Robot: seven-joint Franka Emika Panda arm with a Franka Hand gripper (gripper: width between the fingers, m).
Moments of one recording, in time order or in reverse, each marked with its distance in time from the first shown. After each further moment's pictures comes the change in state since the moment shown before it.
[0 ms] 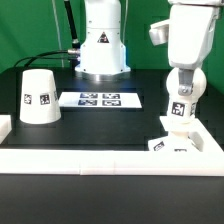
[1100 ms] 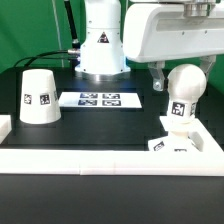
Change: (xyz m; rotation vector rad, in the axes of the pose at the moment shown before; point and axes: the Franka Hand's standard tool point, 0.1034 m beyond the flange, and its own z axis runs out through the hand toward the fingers) arm -0.011 0.001 -0.003 0.020 0.031 0.575
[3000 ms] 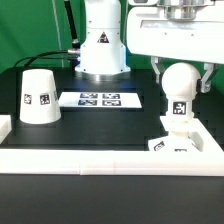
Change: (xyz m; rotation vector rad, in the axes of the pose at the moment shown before) arm -0.002 -0.003 0.003 0.039 -0.020 1.438
